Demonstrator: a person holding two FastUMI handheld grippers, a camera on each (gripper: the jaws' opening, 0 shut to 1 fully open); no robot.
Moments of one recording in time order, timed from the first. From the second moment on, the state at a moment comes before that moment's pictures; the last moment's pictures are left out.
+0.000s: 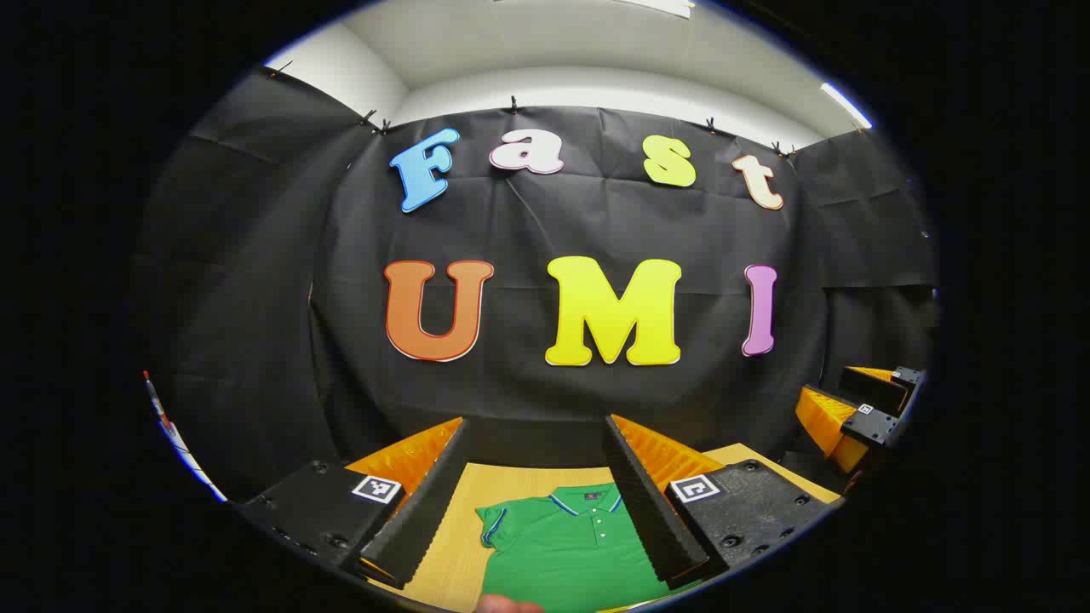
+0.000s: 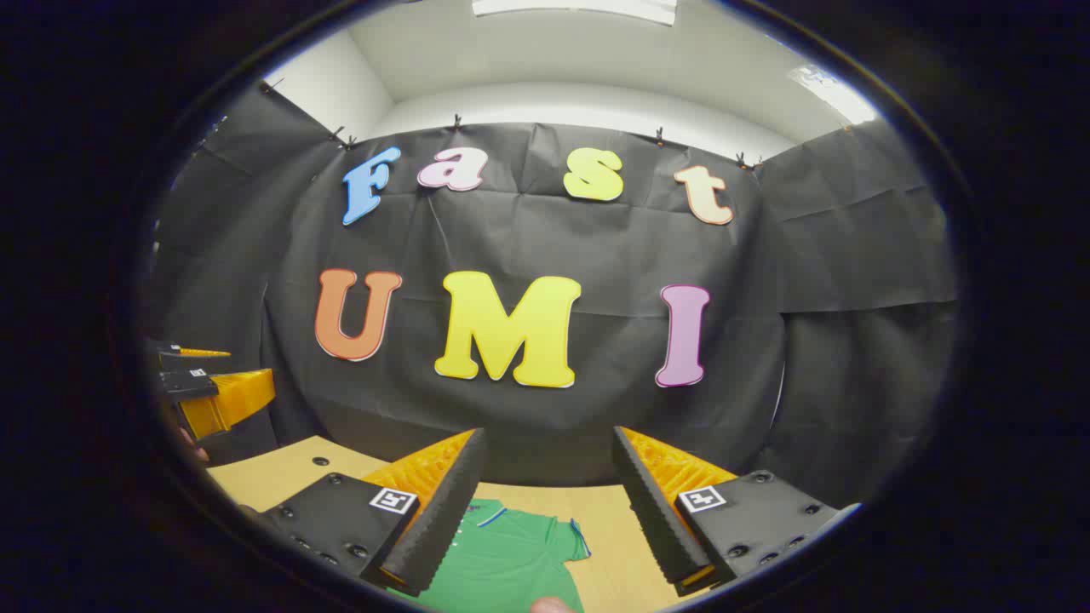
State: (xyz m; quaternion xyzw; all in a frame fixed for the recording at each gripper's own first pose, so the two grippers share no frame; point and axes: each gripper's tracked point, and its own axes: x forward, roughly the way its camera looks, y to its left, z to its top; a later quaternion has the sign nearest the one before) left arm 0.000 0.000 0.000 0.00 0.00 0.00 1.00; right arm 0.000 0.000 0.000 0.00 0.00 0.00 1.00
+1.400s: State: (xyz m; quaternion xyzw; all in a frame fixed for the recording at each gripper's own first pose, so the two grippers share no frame) left arm 0.008 -0.010 -0.034 0.01 0.04 -0.02 1.00; right arm 0.029 -0.019 -0.049 0.01 0.07 0.02 1.00
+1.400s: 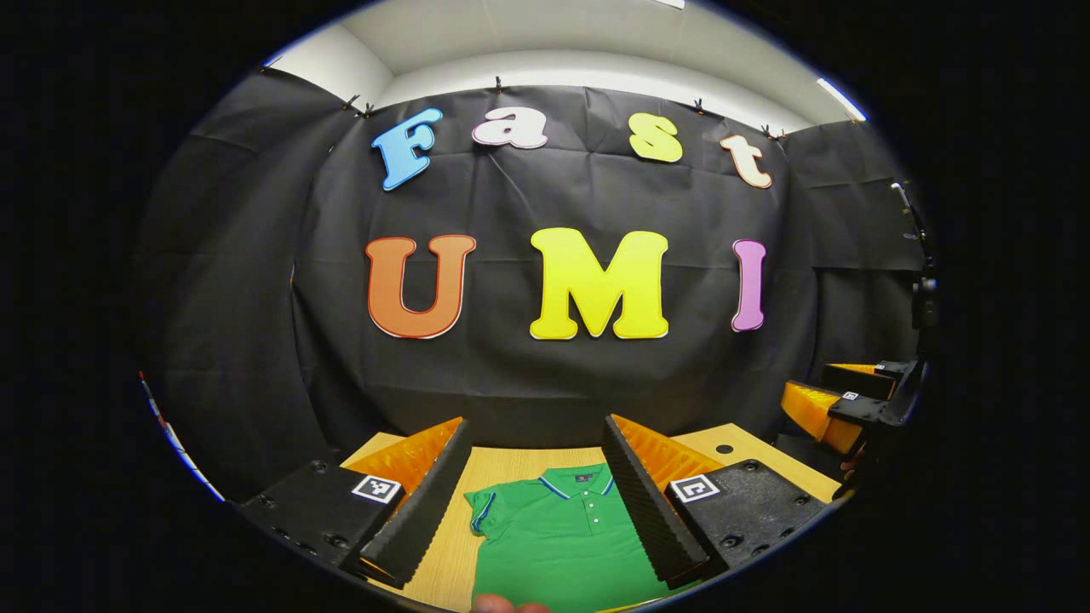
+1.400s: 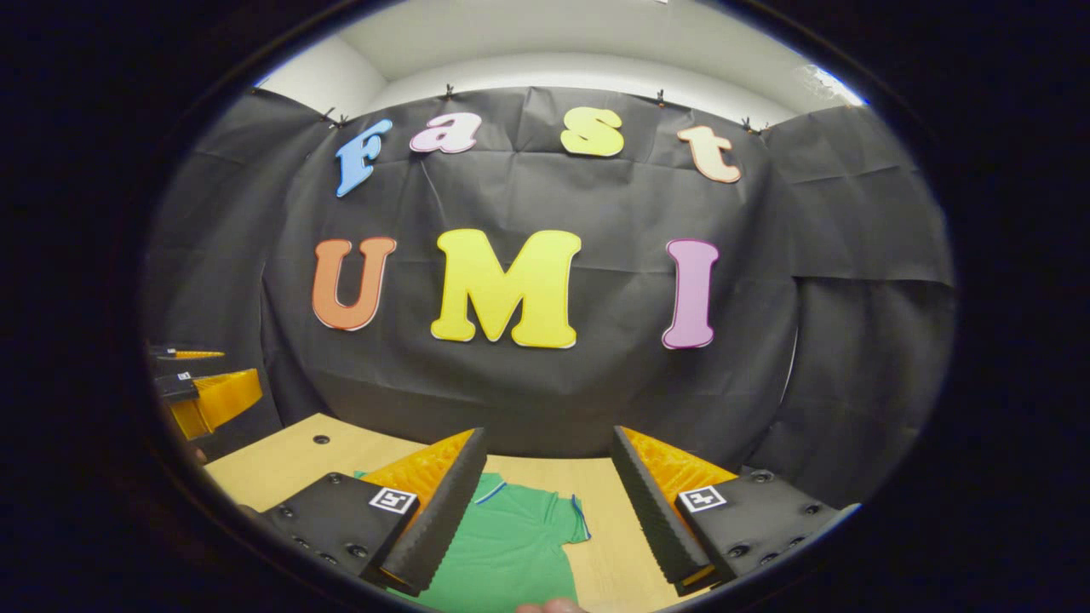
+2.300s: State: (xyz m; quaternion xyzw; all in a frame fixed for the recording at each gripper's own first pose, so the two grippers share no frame) left arm 0.020 -0.023 -0.070 0.00 0.10 0.03 0.99; right arm 0.173 -0.076 -0.263 0.03 0.29 0.05 0.96
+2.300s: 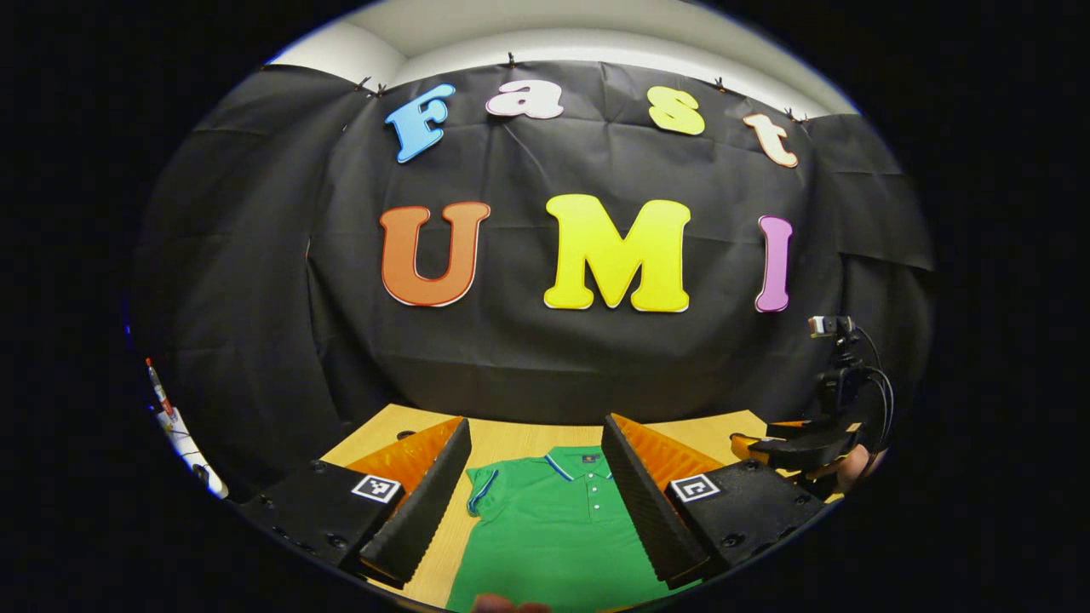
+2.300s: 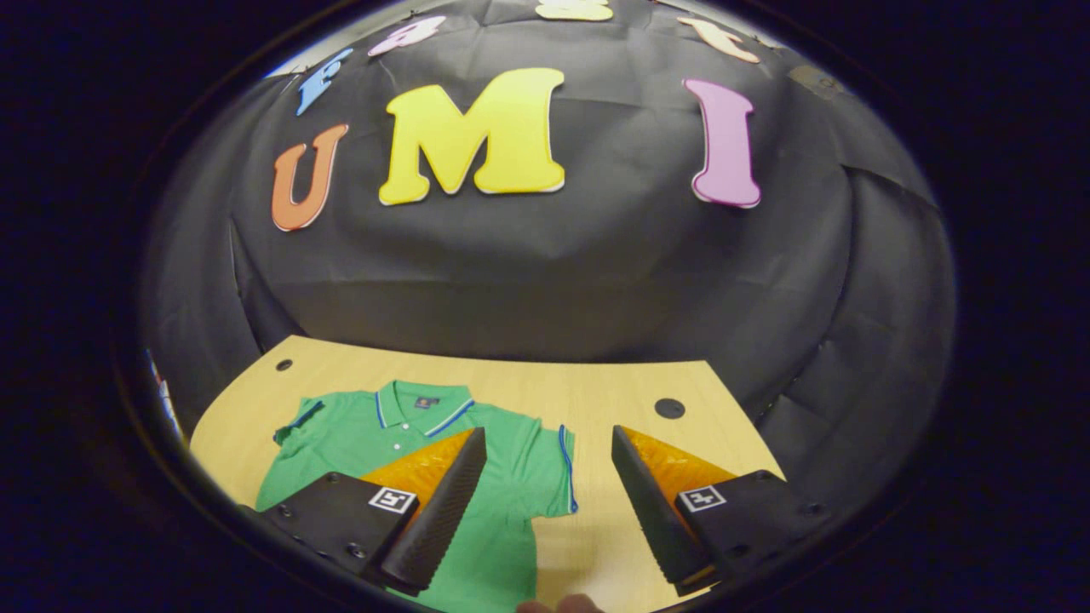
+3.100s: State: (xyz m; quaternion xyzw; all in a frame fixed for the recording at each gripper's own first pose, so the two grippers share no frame) left arm 0.022 -0.034 -0.117 0.02 0.17 0.05 0.98; right arm 0.243 -0.081 -0.432 0.09 0.43 0.04 0.90
